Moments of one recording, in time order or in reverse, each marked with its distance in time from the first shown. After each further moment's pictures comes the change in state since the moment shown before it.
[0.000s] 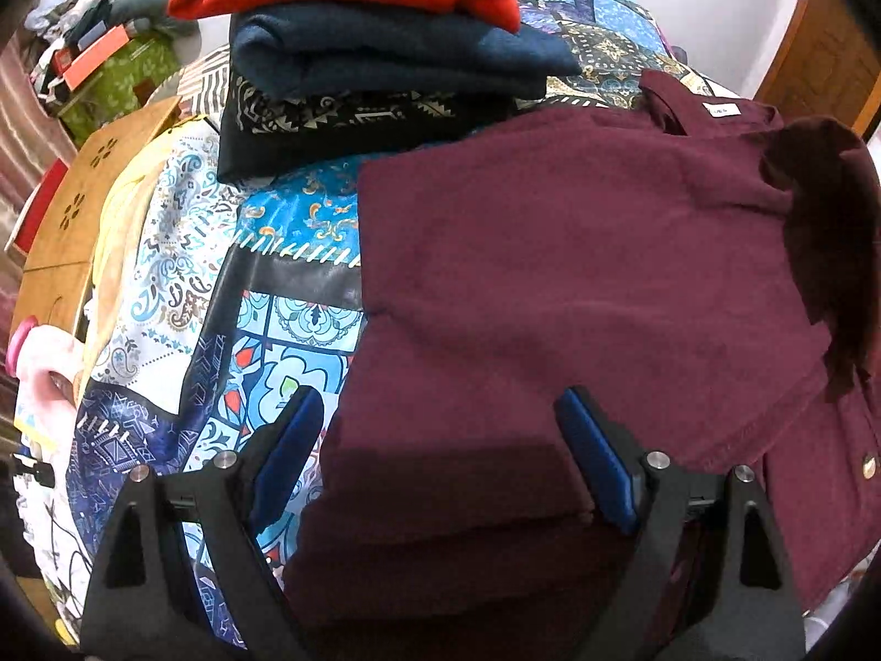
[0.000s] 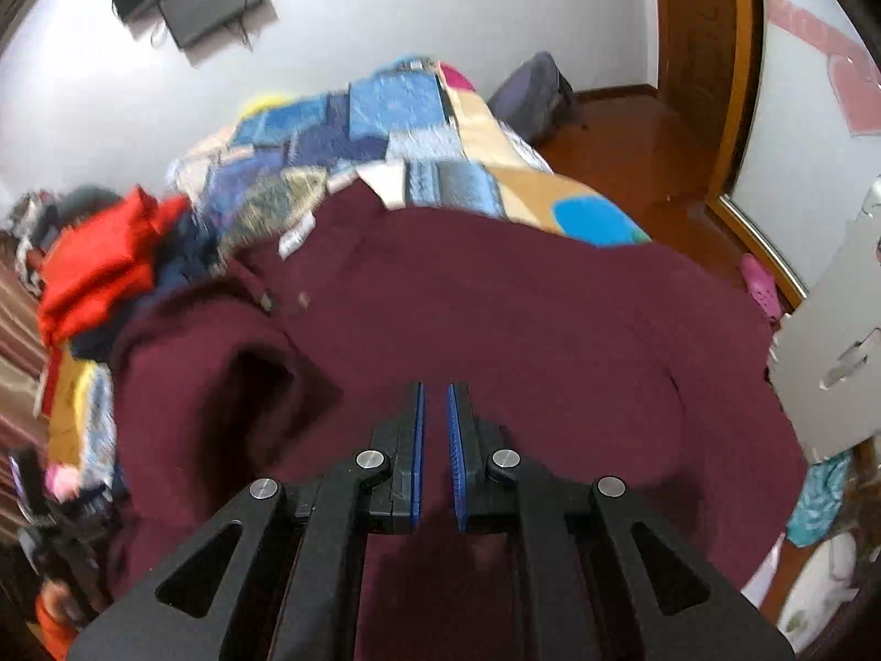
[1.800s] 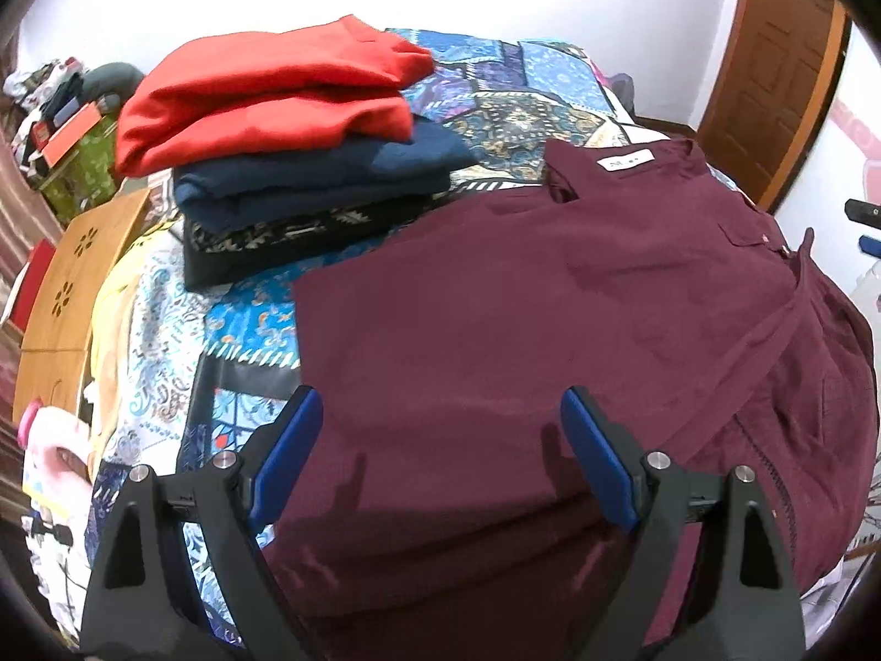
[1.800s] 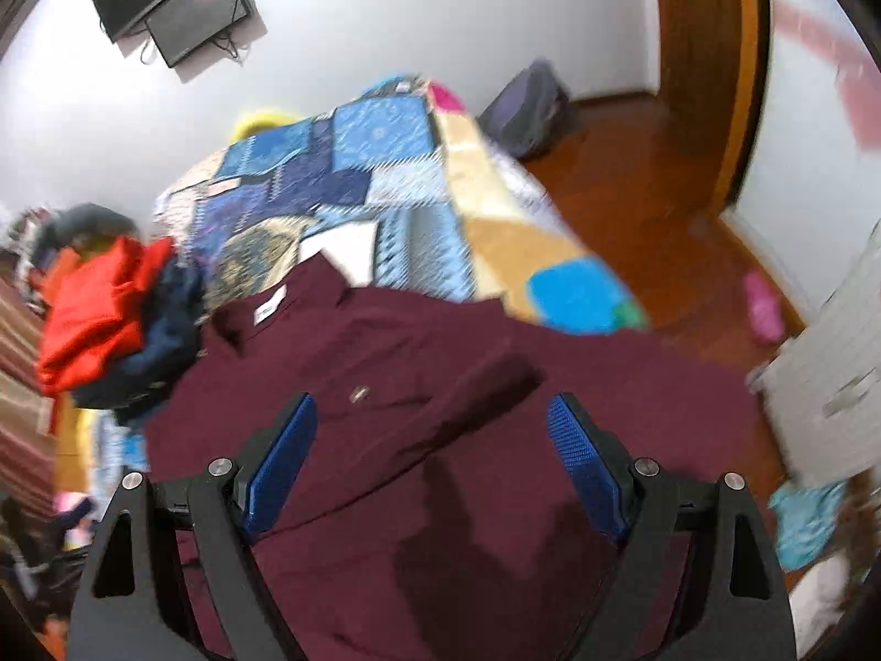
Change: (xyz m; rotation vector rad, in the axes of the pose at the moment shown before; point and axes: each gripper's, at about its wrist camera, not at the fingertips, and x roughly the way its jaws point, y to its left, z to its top) left arm -0.046 -0.061 0.028 0.120 -0.147 -0.043; right arm -0.004 -0.045 0.065 0.053 0.003 0.065
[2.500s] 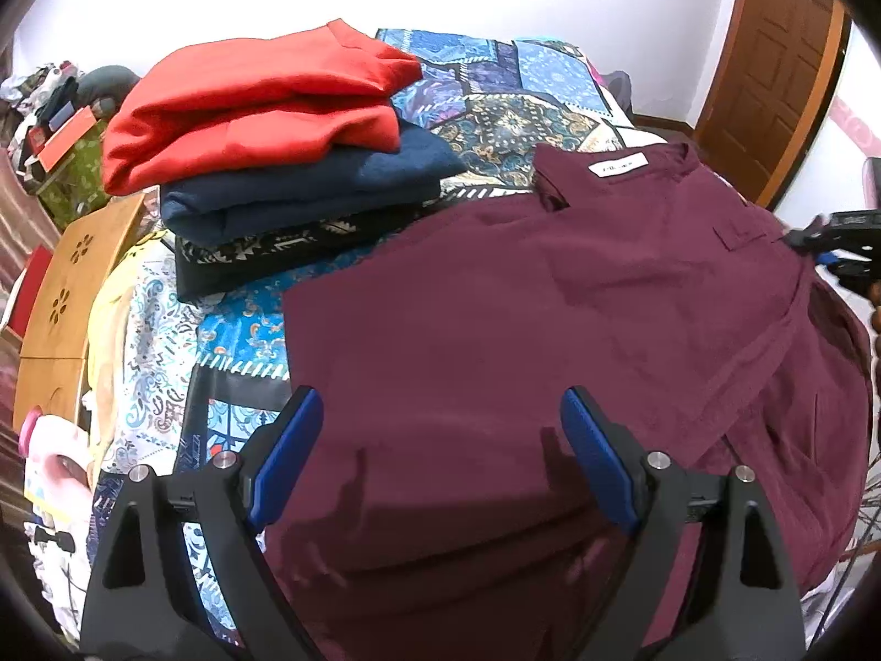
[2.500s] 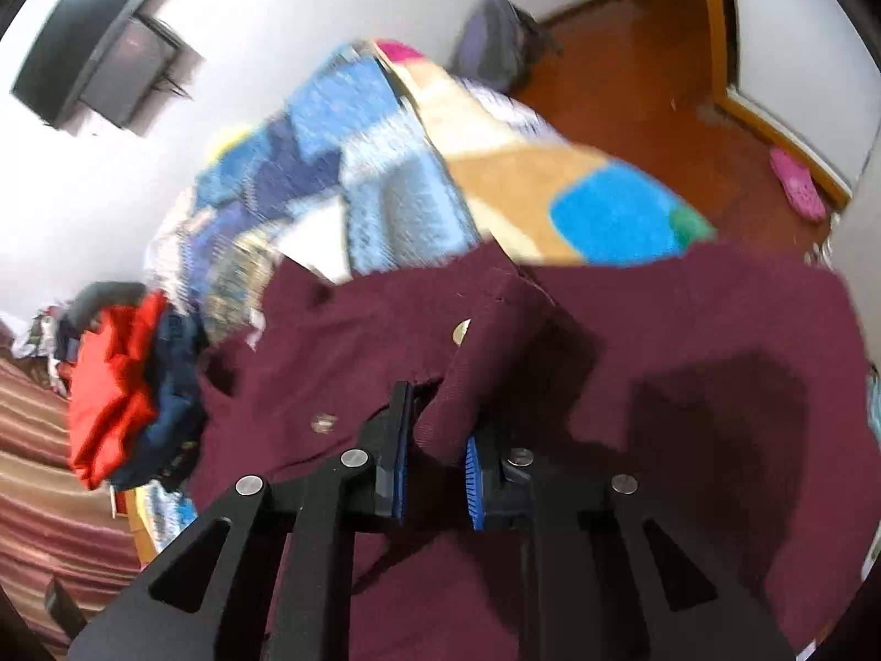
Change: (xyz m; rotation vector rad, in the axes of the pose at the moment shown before) left arm 0.000 -0.003 0.012 -0.004 0.006 0.000; right arm 0.045 -0.020 0.006 0.240 0.044 0.100
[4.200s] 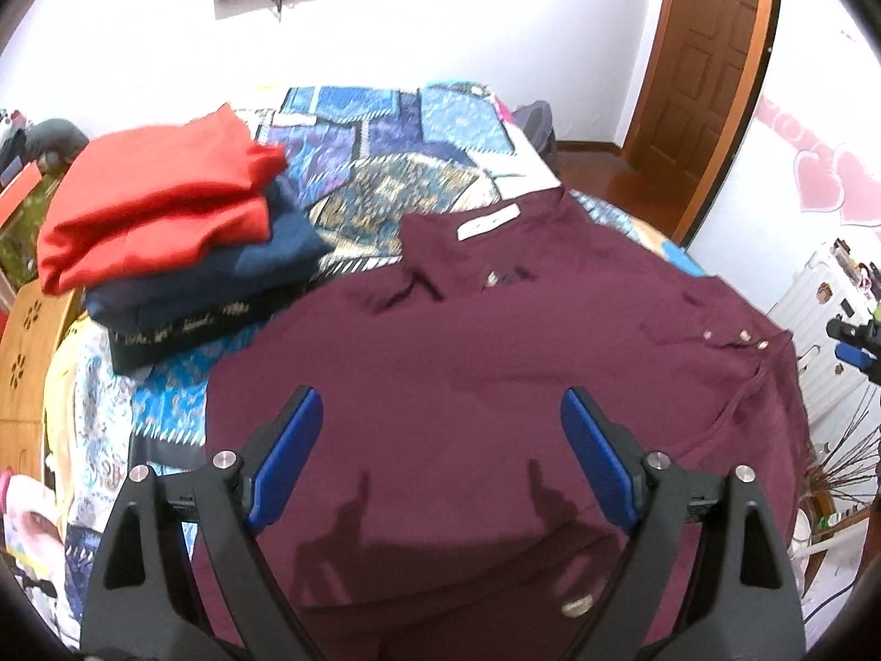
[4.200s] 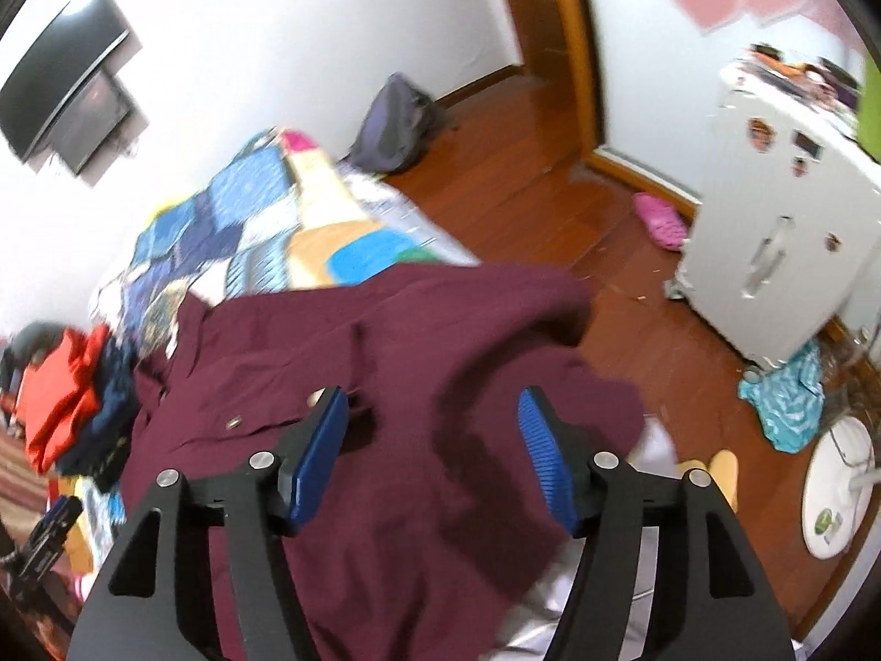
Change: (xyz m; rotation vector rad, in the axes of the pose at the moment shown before) left arm -0.030 -0.074 0.026 0.093 -0.110 -0.158; right arm -0.126 -0.107 -0.060 0.072 -0.200 -0.226
